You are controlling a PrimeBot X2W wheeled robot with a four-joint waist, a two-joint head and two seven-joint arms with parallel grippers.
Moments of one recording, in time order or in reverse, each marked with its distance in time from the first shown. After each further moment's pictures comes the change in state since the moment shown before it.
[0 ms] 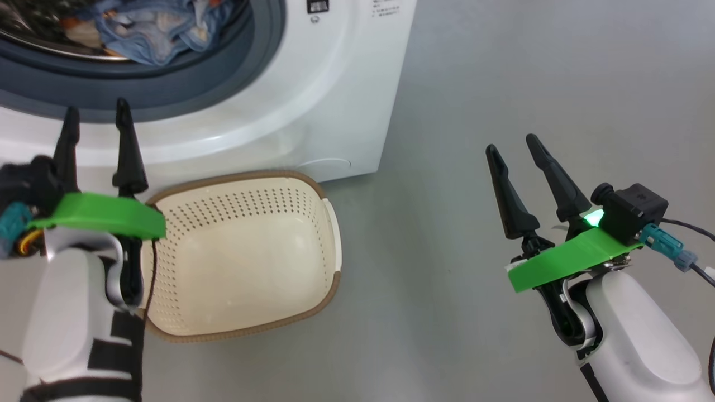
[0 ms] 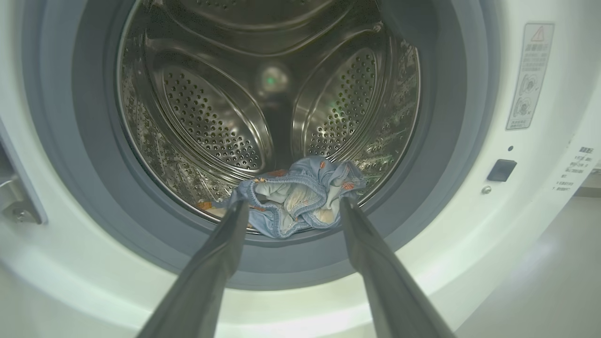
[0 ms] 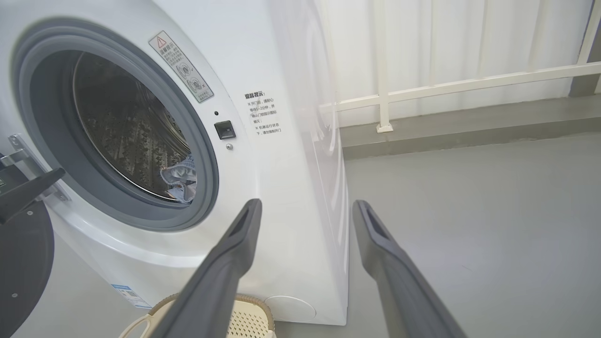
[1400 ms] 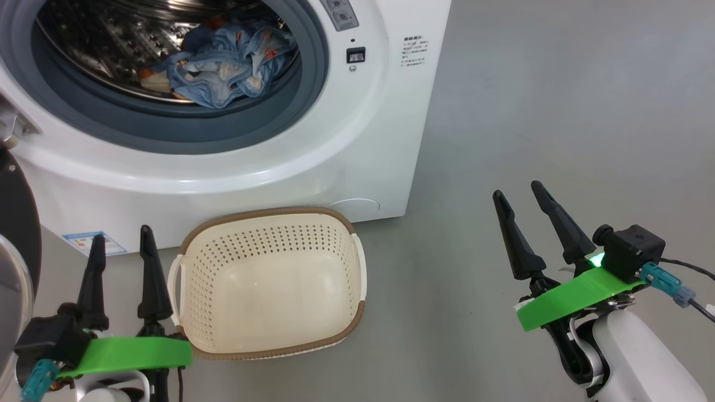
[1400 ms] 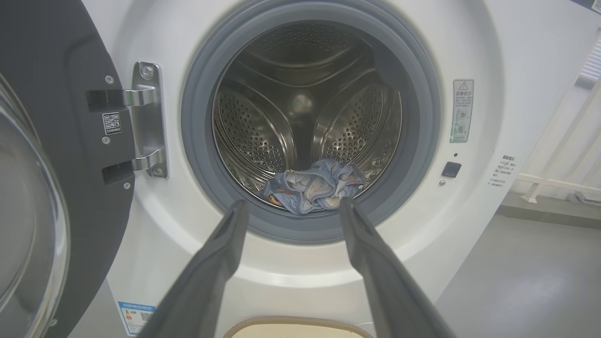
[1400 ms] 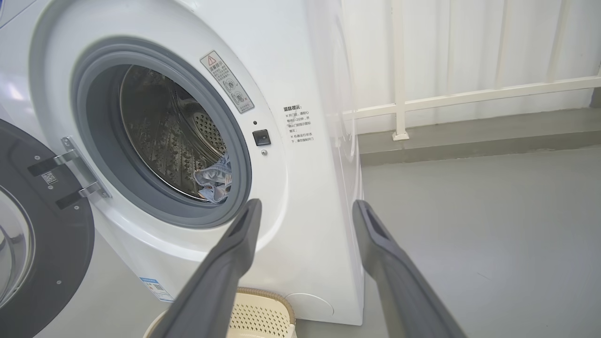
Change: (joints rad) left arm 0.510 -0.077 0.016 -0.444 -0.041 0.047 0.000; right arm 0.119 -0.026 0.000 -0.008 0.006 0.000 0.000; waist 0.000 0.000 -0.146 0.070
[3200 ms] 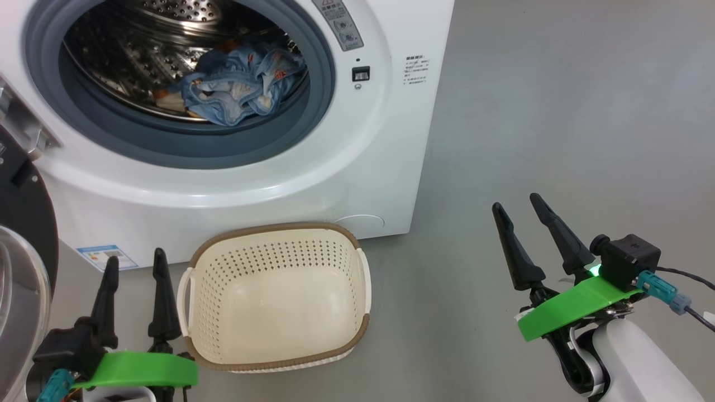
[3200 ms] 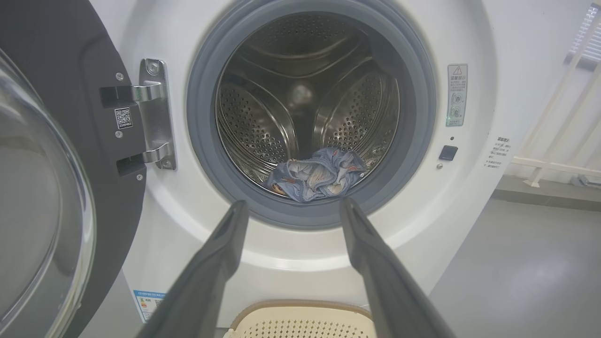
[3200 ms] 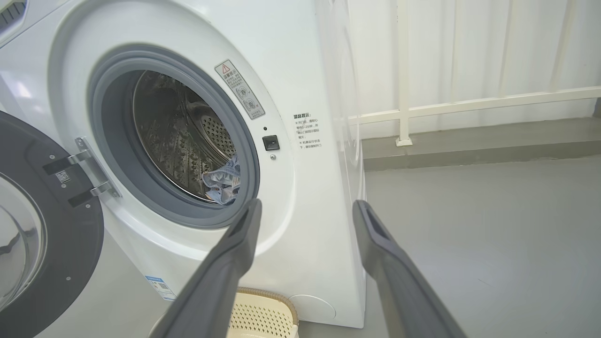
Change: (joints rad) left arm 0.038 0.021 -0.031 0.037 0.008 0.007 0.006; right arm 0.020 -0.008 0.012 0.014 0.001 0.000 0.000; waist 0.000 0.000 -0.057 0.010
